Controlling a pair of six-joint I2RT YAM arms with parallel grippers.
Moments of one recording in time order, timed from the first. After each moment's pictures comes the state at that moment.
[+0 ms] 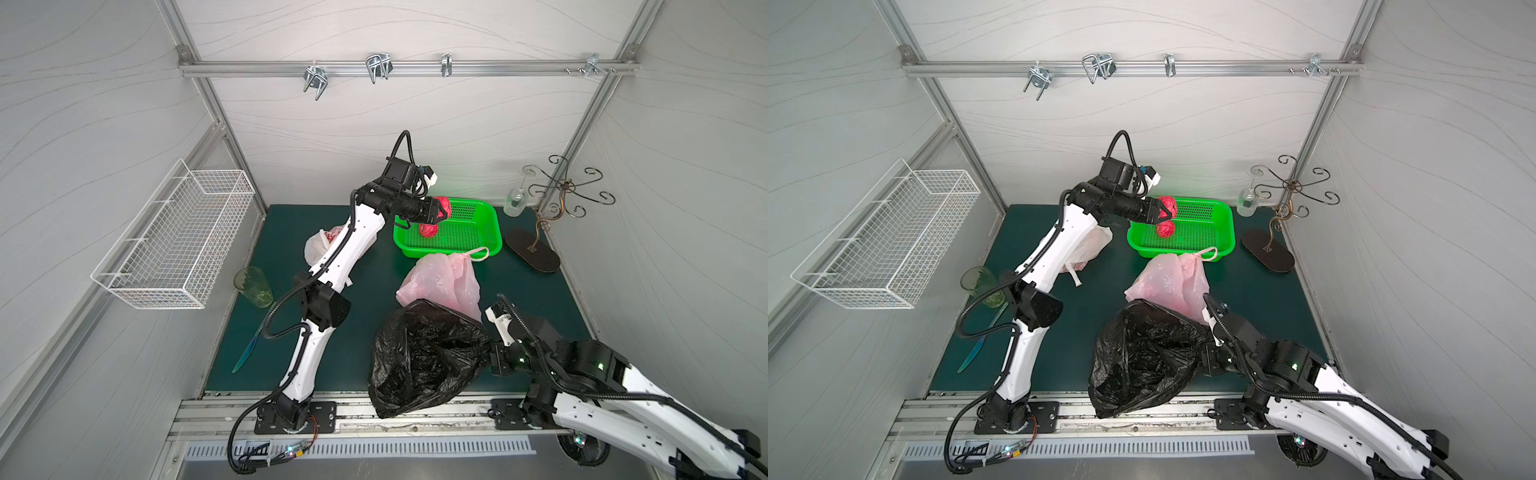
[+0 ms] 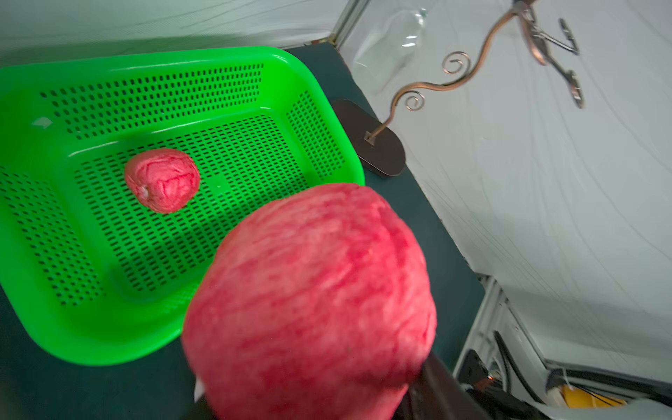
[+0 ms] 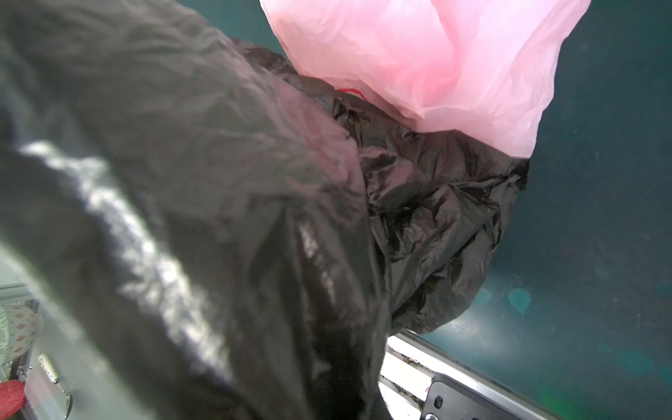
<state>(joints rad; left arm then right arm) -0.55 2.32 2.63 -1.06 0.43 -0.27 1.01 0.57 0.74 -1.07 -0.02 0.71</state>
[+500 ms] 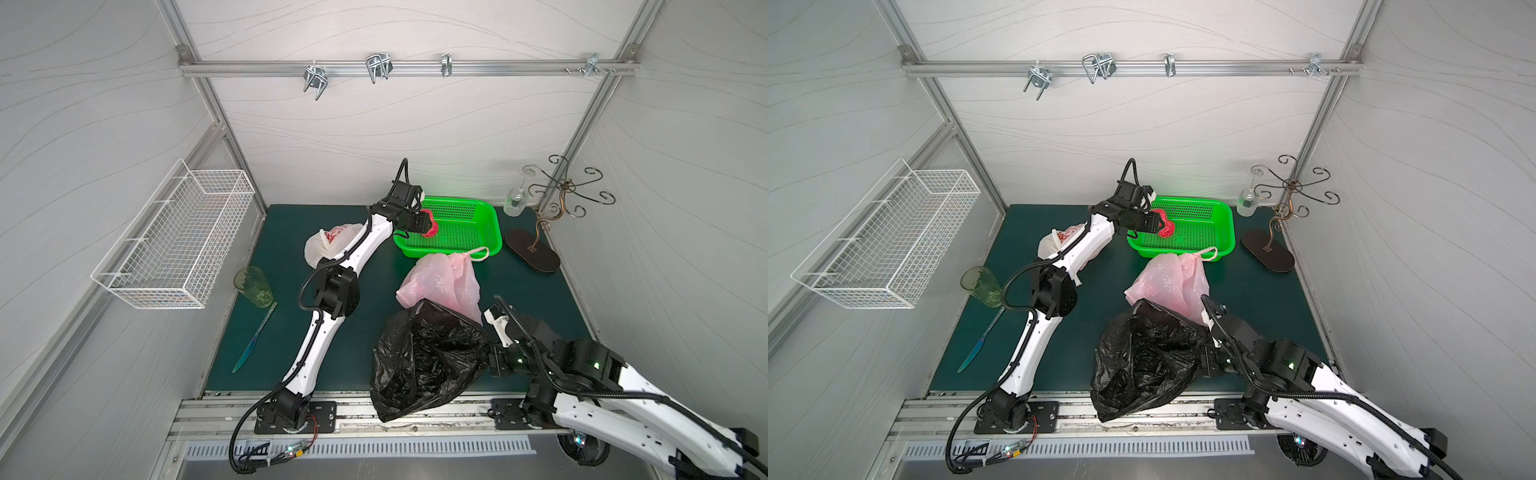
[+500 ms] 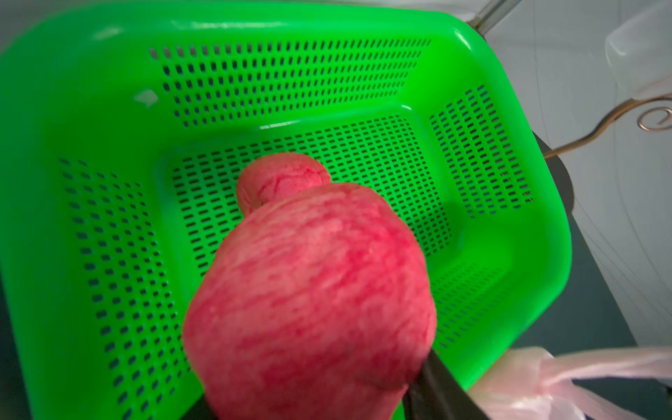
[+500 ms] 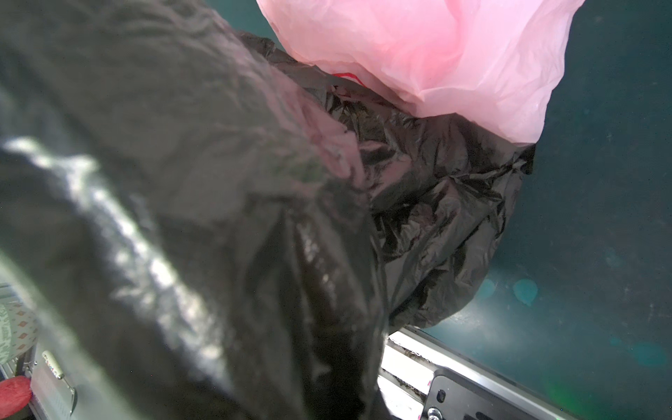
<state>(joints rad) -0.51 2.53 2.52 -0.76 0.23 -0.26 1.01 0.58 0.73 -1.07 -0.03 0.73</state>
